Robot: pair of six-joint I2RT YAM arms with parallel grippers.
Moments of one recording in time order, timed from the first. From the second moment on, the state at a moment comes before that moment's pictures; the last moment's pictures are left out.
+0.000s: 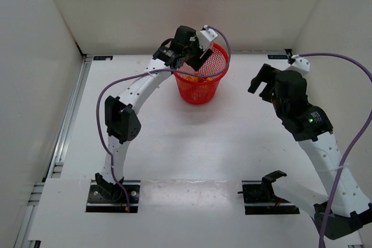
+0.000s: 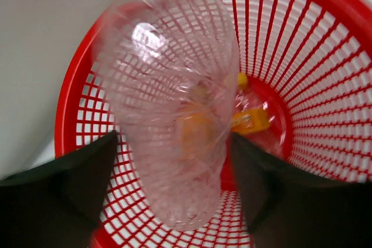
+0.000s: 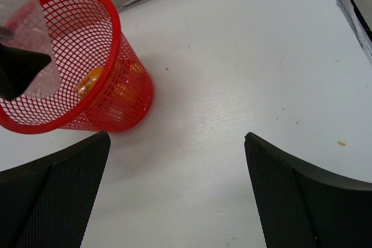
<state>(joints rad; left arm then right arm) -0.61 2.15 2.24 -0.60 0.01 0.38 0.45 0.95 1.28 -0.74 0.46 0.50</state>
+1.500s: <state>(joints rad) 0.13 0.54 0.53 -0.98 -0.41 0.27 0.43 0.92 0.99 -0.87 0.04 0.68</state>
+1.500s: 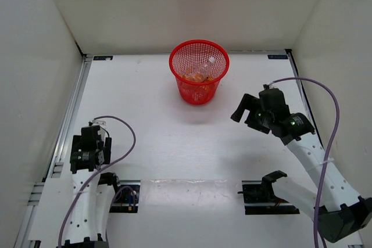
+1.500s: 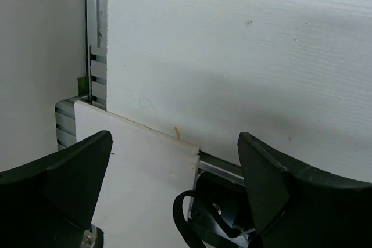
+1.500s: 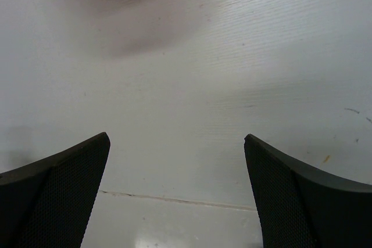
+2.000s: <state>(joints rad) 0.15 0.59 0.50 -1.00 -0.45 0.15 0.43 0.77 0.89 -0.88 0.03 0.75</state>
